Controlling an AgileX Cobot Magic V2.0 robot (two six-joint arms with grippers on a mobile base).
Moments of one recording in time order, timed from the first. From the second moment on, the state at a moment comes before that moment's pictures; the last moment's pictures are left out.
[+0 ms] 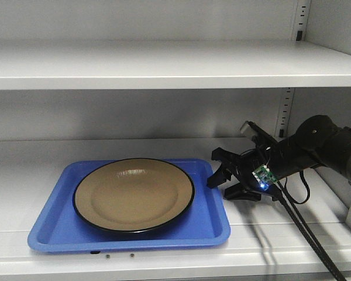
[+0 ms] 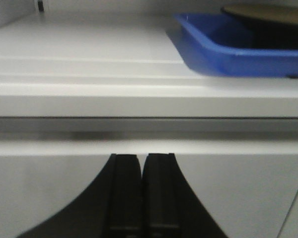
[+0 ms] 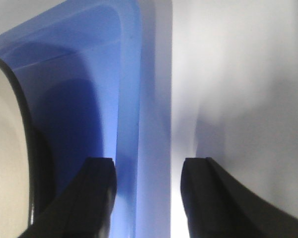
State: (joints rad) left arm -0.03 0.04 0.03 -0.06 0.13 0.04; right arm 0.14 2.03 -1.81 0.68 0.93 -0.05
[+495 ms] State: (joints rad) left arm 0.05 -0.01 0.03 -0.06 0.19 0.04; right arm 0.14 2.03 -1.81 0.68 0.94 -0.05
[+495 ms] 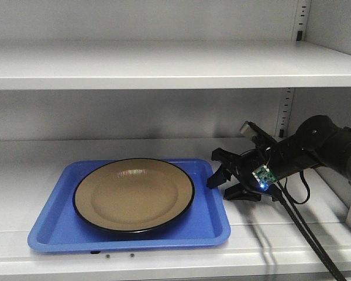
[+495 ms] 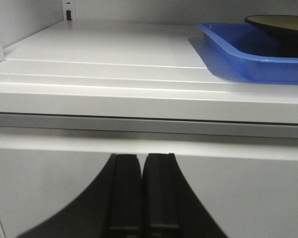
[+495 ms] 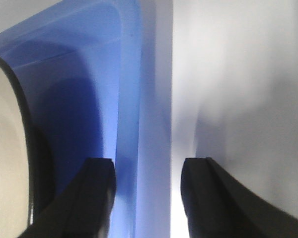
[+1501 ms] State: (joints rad) left arm 0.05 -0.01 0.03 -0.06 0.19 0.04; right arm 0.14 2.02 -1.81 0.68 0.94 -0.05
